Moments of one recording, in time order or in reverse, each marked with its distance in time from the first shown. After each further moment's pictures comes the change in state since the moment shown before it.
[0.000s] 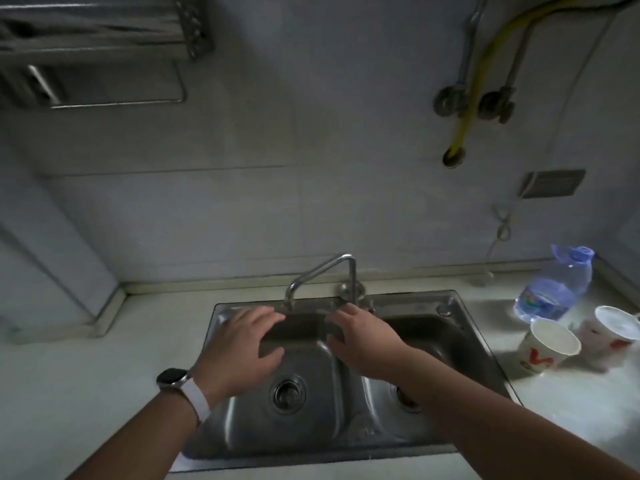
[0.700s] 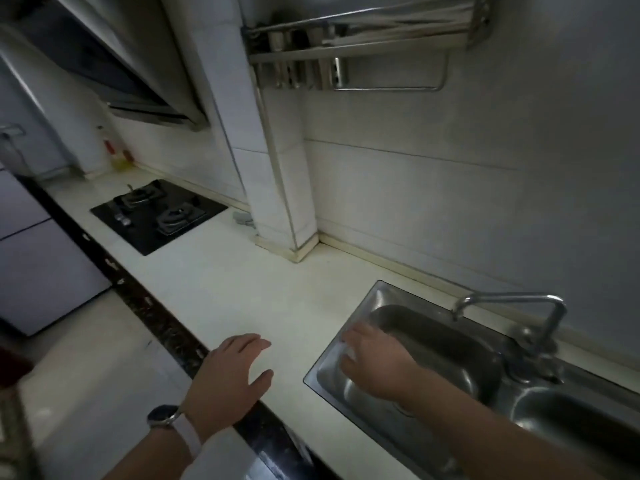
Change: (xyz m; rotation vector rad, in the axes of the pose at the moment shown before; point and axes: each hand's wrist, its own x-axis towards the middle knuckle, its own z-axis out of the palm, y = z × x) left_hand -0.242 -0.039 -0.024 0.131 0.206 -0.774; right_hand 0.035 -0.151 0.086 -0.002 -0.317 -0.623
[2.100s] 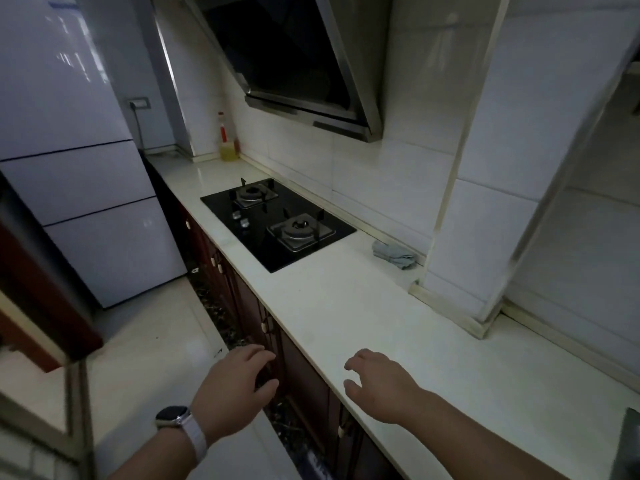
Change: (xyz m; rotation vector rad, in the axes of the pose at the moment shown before) left_hand 0.077 -0.498 -0.070 -0.069 -0.018 -0.232; right_hand 0.398 -0.326 0.164 -0.151 -0.221 -0.128
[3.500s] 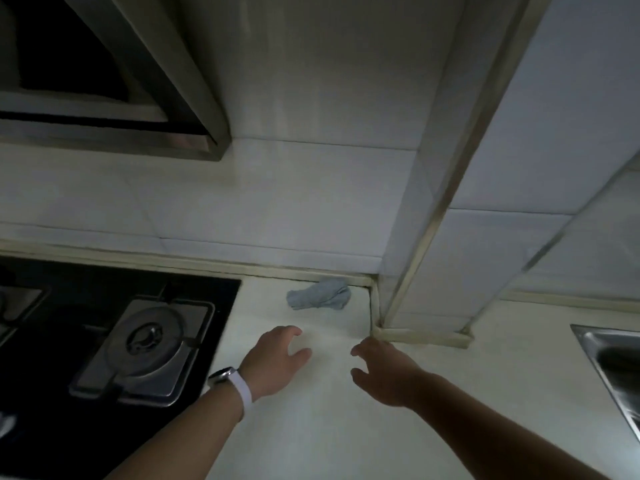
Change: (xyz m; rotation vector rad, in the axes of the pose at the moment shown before) left_hand 0.561 0.033 0.079 -0.238 -0.632 0.533; right_hand 0.298 0.154 -0.082 0.309 0.060 0.832
